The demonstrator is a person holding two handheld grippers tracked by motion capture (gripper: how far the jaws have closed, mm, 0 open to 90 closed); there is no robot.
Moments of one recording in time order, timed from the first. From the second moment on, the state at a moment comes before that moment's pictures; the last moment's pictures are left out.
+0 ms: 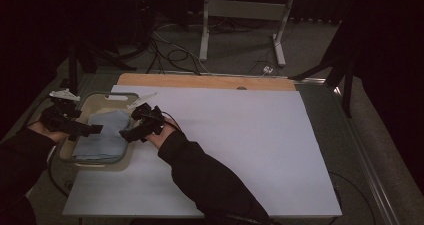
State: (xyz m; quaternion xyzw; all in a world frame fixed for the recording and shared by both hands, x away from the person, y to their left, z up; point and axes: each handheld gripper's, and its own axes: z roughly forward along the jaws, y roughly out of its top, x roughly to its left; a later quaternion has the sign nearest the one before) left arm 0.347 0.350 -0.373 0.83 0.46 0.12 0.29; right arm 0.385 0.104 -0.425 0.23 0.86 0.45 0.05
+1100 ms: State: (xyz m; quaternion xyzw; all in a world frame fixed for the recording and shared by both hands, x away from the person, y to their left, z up) left arm 0.329 0.233 -0.380 0.87 0.32 0.11 0.36; right arm 0.403 0.015 -0.436 0.18 0.90 0.40 0.05
